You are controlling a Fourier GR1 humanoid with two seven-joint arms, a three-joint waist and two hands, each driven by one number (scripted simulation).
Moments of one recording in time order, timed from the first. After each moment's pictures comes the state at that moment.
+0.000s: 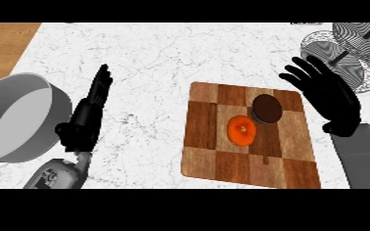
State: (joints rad) left arm -0.19 0.38 -0.39 -1.52 0.24 0.46 -0.05; right arm -0.37 -0.37 -0.08 -1.16 -1.00 0.82 0.09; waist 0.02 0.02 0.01
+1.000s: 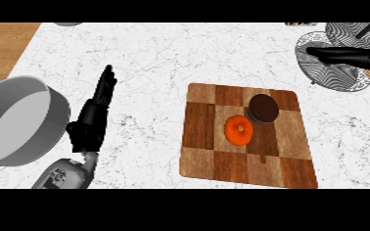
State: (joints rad) left arm -0.20 0.35 -0.40 -1.52 0.19 0.50 -0.02; right arm -0.53 -0.69 -0.12 -1.74 -0.24 1.04 0.06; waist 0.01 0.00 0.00
